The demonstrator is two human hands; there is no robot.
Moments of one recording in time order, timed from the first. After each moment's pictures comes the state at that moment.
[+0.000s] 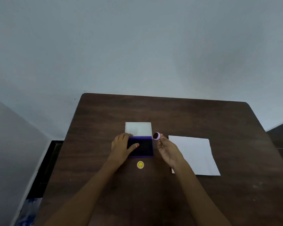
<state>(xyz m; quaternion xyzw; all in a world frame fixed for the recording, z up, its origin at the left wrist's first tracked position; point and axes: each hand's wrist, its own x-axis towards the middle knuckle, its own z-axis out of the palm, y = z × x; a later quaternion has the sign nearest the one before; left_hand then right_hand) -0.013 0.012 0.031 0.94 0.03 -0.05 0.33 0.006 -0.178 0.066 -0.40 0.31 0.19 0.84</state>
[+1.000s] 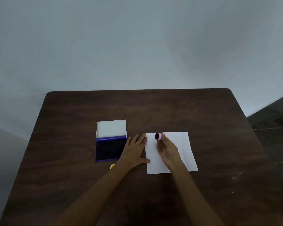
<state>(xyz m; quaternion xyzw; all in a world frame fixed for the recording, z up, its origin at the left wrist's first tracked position) 0.019 -0.119 0.007 0.95 -0.19 -0.23 0.12 0.026 -0.267 0.016 -0.49 0.38 0.13 0.78</state>
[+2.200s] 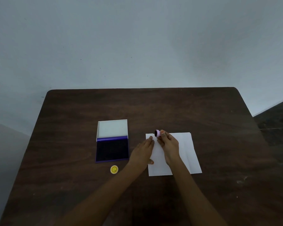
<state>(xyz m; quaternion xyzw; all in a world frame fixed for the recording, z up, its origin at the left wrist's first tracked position) 0.022 -0.147 0.027 0.92 -0.14 -0.31 0.17 0.042 -0.259 0.012 -0.70 0.33 0.09 0.63</state>
